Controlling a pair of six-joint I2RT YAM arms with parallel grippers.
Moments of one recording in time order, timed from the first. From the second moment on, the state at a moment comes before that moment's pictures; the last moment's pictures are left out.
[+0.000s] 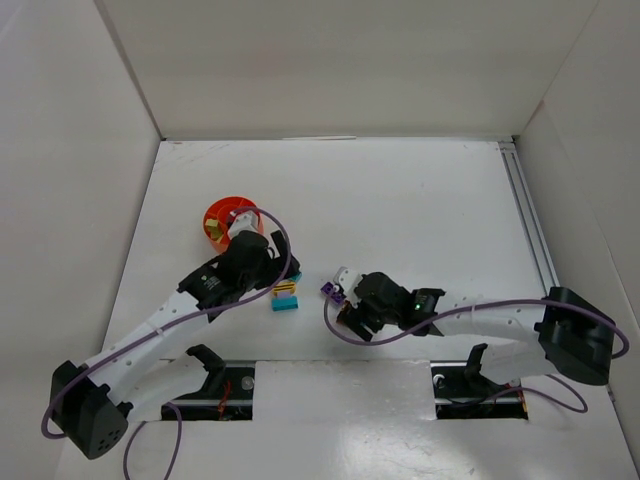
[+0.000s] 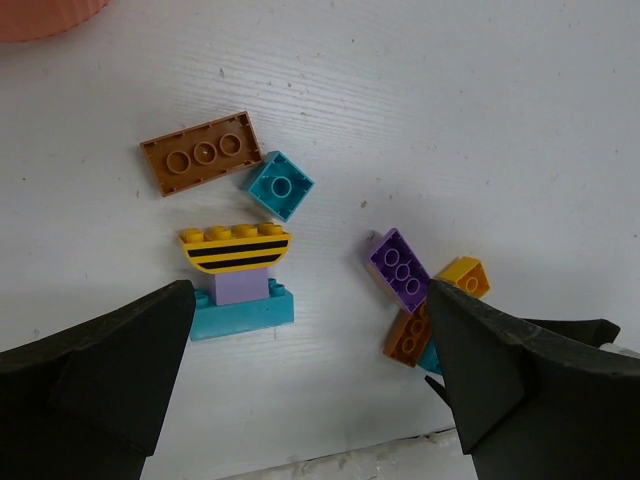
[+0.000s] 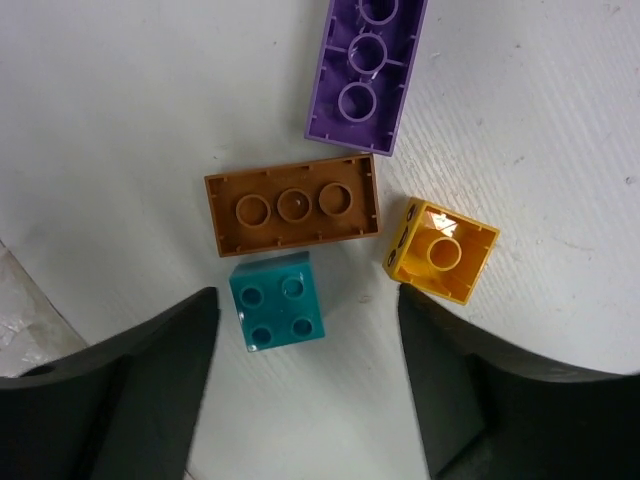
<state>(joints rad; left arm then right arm) -0.66 0.92 0.70 -0.53 -0.22 -0.86 1.09 1.30 0.60 -0.17 0.10 0.02</state>
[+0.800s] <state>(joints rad) -0.57 0.87 0.77 -0.69 -0.39 -0.96 1.12 1.31 0.58 -0.15 0.06 0.01</state>
